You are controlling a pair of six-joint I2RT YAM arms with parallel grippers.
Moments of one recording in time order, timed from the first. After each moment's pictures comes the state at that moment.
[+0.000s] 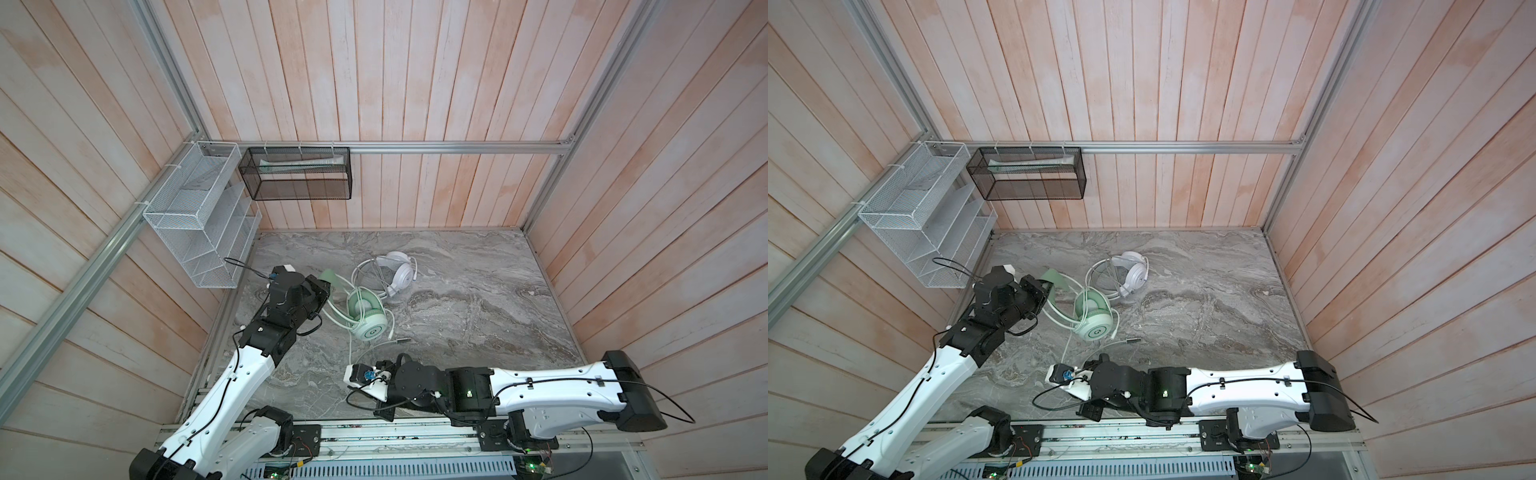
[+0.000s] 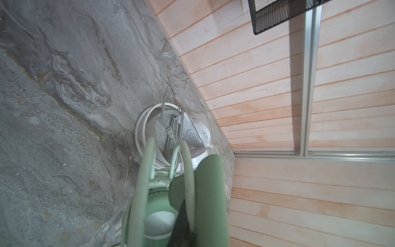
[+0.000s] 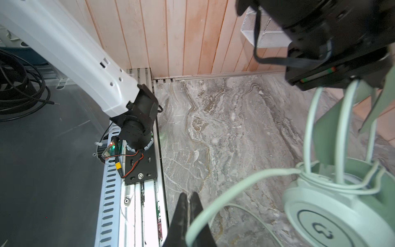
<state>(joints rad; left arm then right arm) -0.34 0.98 0.83 -0.28 0.05 -1.13 1.51 1.27 0.99 -0.15 0.16 -0.02</state>
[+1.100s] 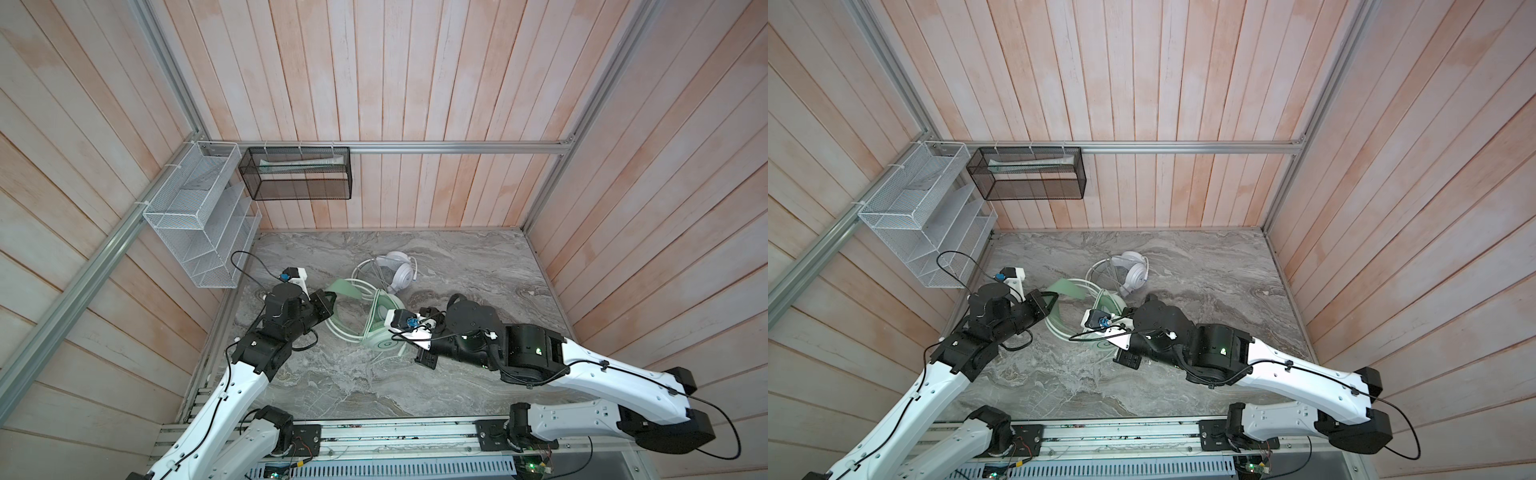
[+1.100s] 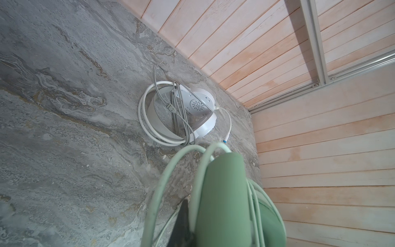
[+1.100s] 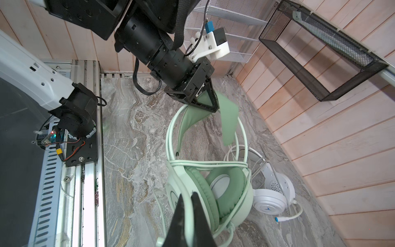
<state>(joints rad) -0.36 0.87 0.78 -0.38 0.15 -0.80 1.30 1.12 1.30 -0.61 0.17 -0.24</state>
